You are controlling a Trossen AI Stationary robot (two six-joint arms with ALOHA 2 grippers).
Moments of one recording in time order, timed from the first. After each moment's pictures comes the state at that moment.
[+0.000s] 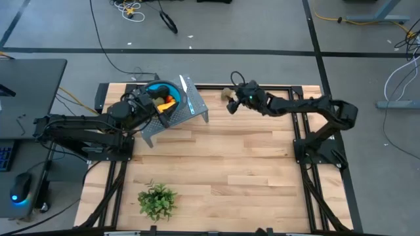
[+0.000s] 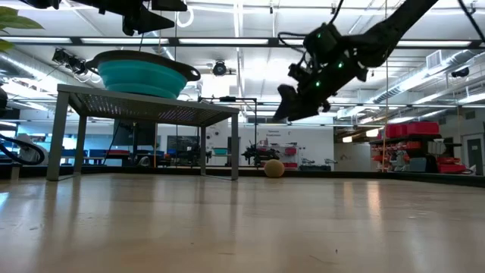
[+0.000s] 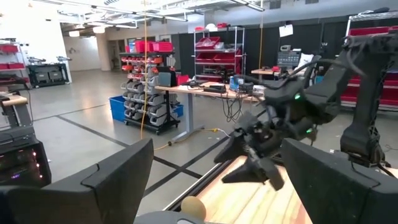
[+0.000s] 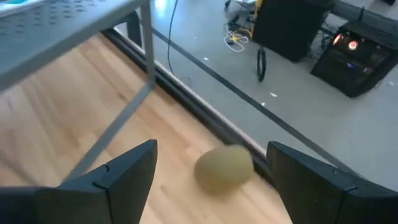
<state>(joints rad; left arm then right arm) 0.08 0.78 0.58 0.33 -0.56 0.06 -0.45 1.56 0.84 0.25 0.29 0.02</state>
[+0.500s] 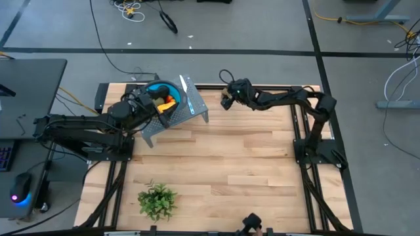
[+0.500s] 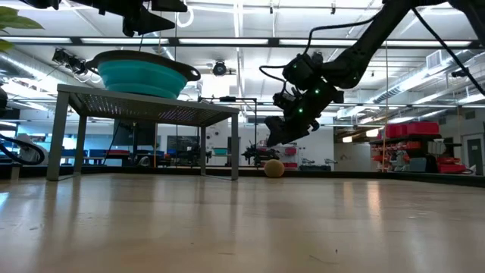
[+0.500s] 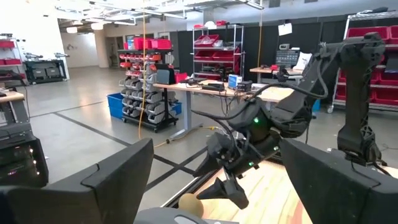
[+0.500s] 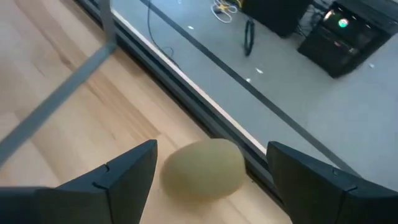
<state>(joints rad) 0.08 0.78 0.58 0.32 -0.56 0.04 -0.54 1.83 1.00 0.22 0.31 -0.03</state>
